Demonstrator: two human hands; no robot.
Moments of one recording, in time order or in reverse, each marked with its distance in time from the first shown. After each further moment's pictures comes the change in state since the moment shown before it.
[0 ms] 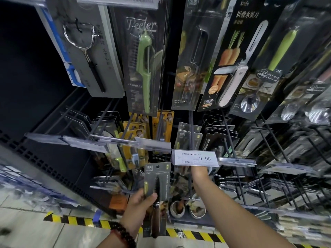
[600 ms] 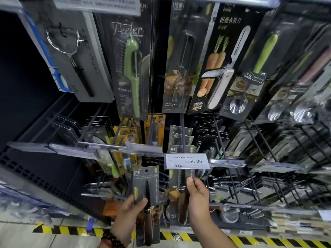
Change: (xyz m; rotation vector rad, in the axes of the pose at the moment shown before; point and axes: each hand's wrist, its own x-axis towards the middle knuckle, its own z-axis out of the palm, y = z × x) left_hand 0.012 -0.012 -0.013 -0.060 0.008 -0.056; right_hand -0.064 0.038 -0.020 0.269 0.077 -0.182
